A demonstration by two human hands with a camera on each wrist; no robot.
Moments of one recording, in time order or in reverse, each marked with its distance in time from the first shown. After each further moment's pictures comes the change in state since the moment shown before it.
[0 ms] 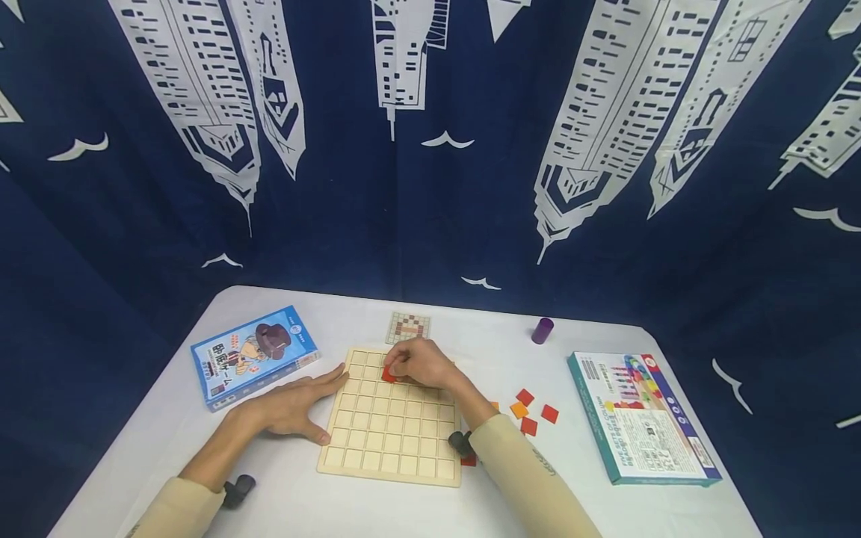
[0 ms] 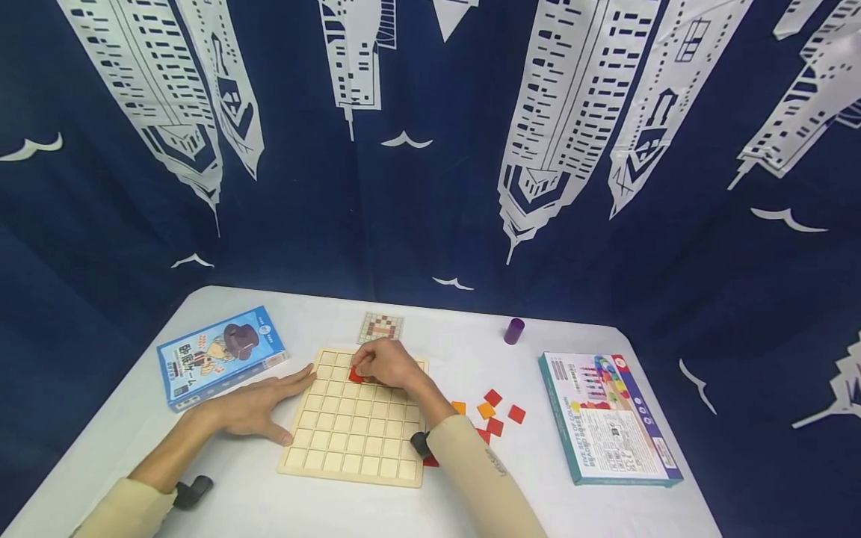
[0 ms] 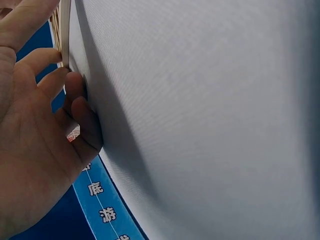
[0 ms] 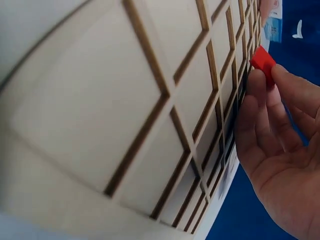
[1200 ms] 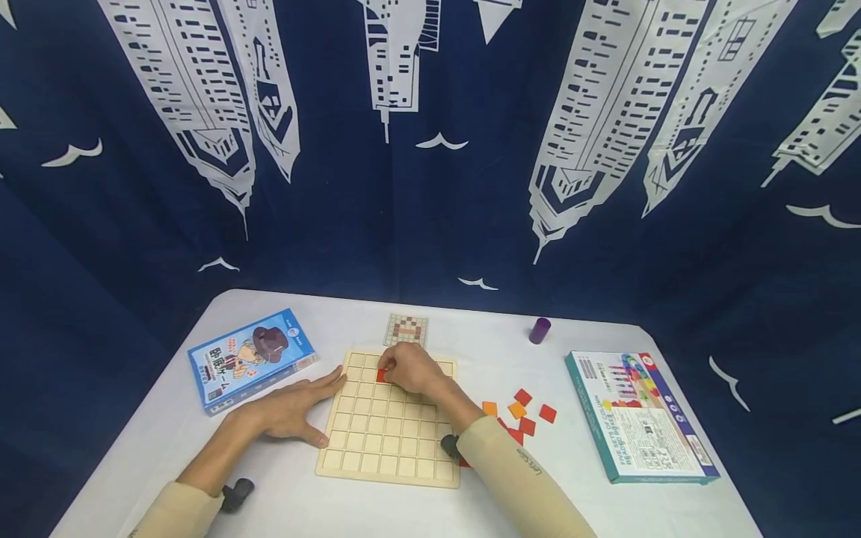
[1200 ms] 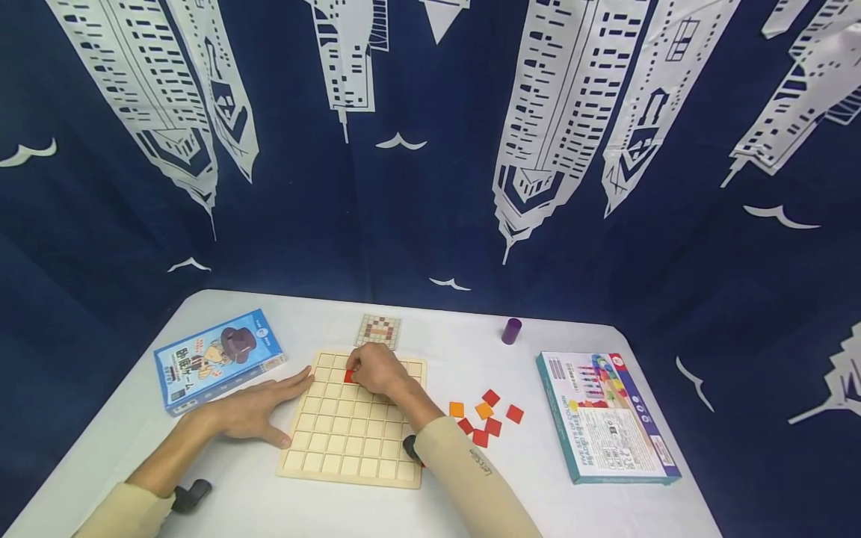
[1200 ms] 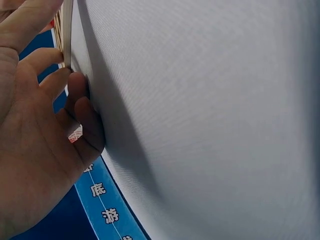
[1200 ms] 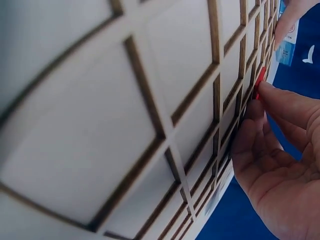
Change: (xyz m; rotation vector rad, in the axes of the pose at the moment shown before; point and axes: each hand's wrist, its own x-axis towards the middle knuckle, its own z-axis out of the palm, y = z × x) left_hand 0.000 0.005 0.000 0.031 0.001 -0.043; right_hand 0.002 -0.013 0.017 -0.281 0.056 0.027
